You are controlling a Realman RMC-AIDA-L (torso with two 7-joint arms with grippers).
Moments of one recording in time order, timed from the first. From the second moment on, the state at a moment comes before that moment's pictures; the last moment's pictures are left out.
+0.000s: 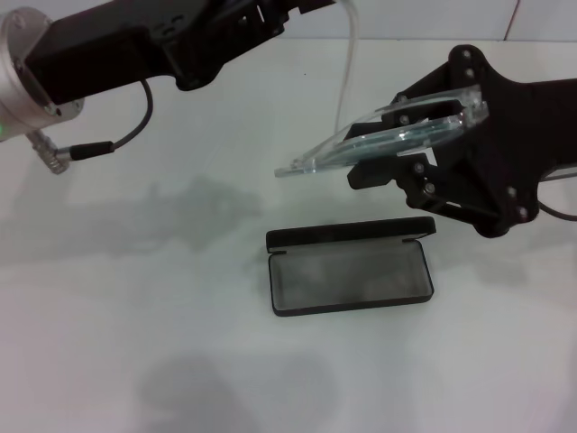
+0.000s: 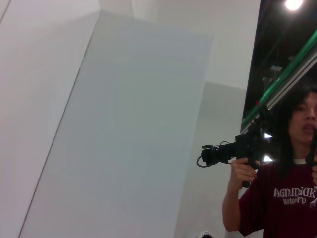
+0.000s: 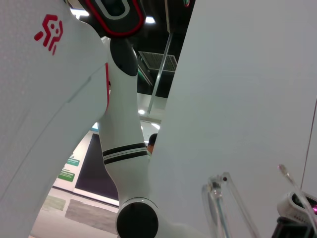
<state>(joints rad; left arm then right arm) -0.55 -2.09 1.01 0.85 1.23 1.85 -1.67 0.71 2.02 -1.13 -0.70 -1.32 -2.00 1.04</state>
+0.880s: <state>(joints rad) -0.57 -2.09 1.10 0.85 1.22 1.86 -1.67 0.71 2.02 -1.13 -0.68 -1.32 -1.97 1.02</state>
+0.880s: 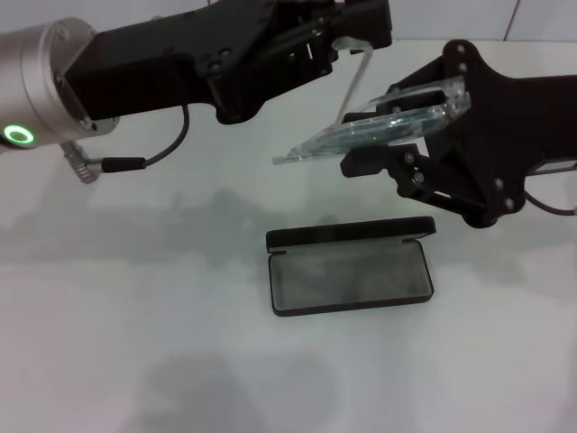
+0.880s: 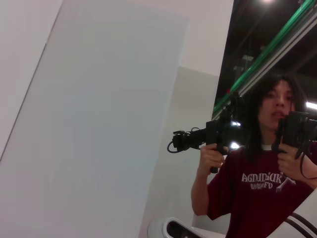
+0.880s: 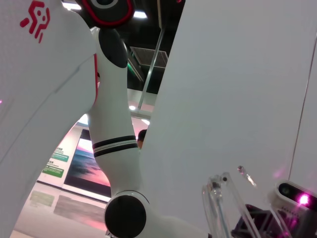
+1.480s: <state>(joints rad) -0.57 -2.09 1.13 0.85 1.22 1.86 -1.68 0.70 2.01 -1.10 -0.67 -1.31 -1.97 1.01</state>
